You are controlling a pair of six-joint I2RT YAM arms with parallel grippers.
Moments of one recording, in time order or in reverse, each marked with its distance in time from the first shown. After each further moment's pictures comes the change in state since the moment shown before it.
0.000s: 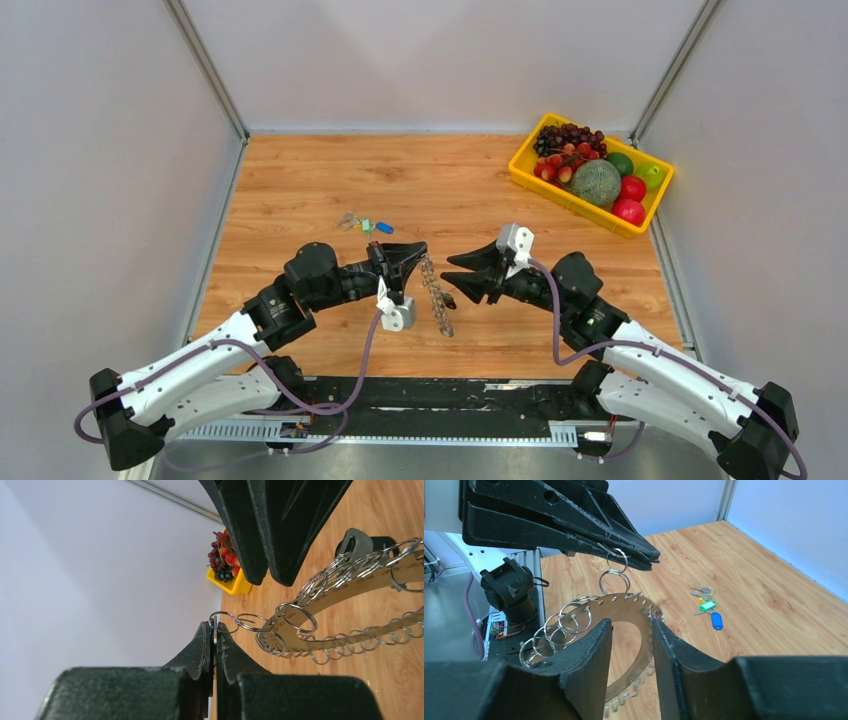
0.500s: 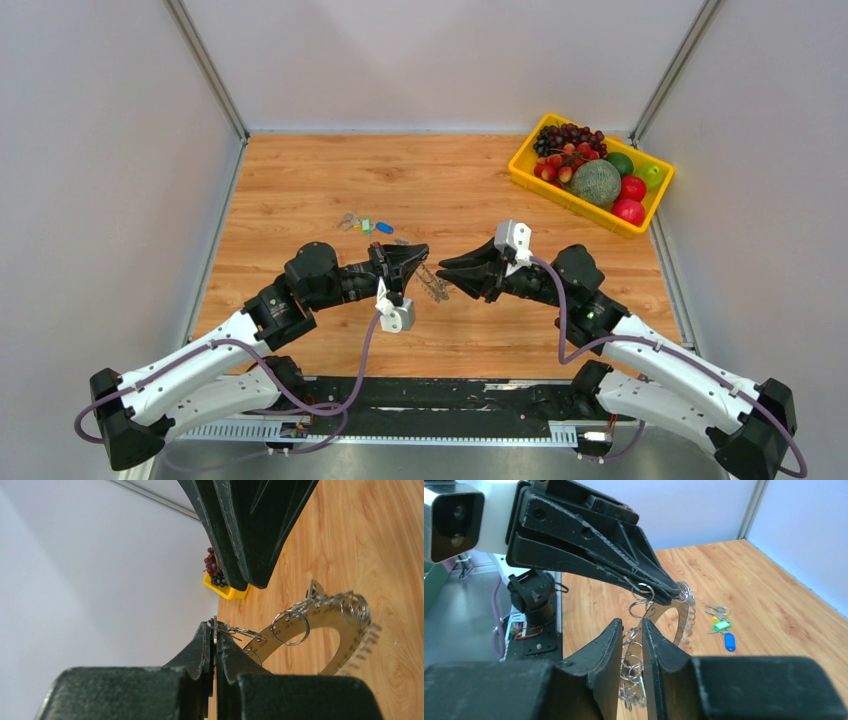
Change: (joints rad) left arm 0.000 0.003 0.000 0.002 0.035 -0.008; right arm 0.000 0.024 0.068 0.000 -0.095 -0.001
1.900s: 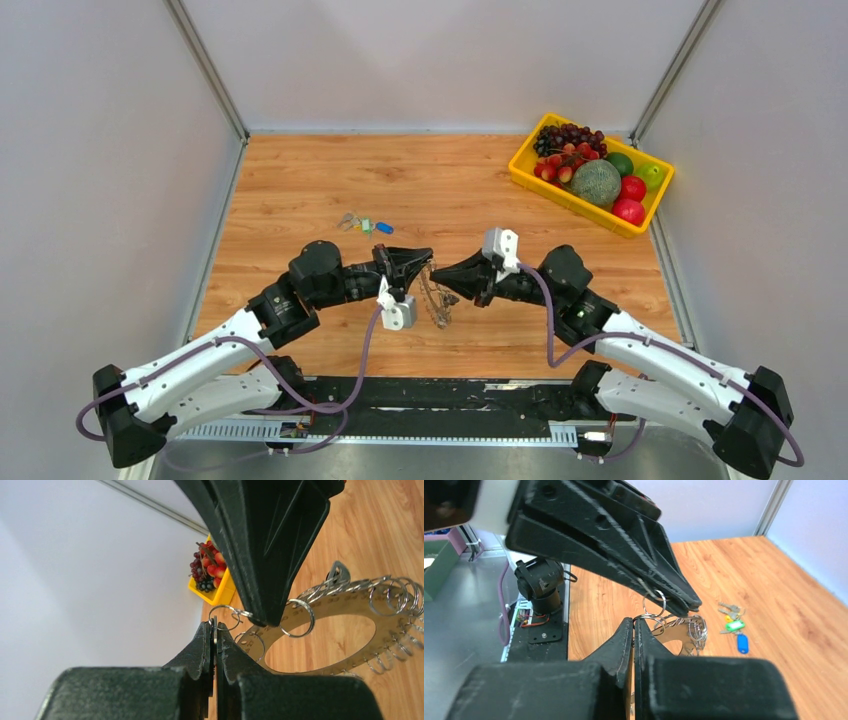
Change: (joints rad) left arm 0.005 0.018 0.003 0.010 0.029 -0.072; right arm 0.018 0.101 0.019 0.030 -0.053 0.005
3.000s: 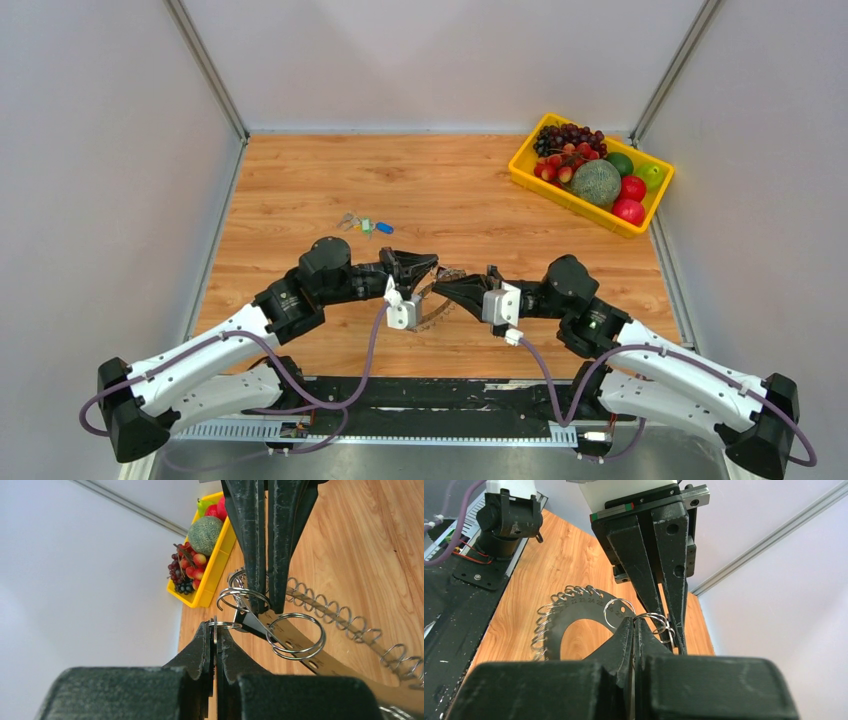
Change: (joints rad) left arm -0.004 0.052 0.013 -0.031 0.041 -0.033; right arm 0.100 -0.123 -0.020 -0.138 -0.063 -0.695
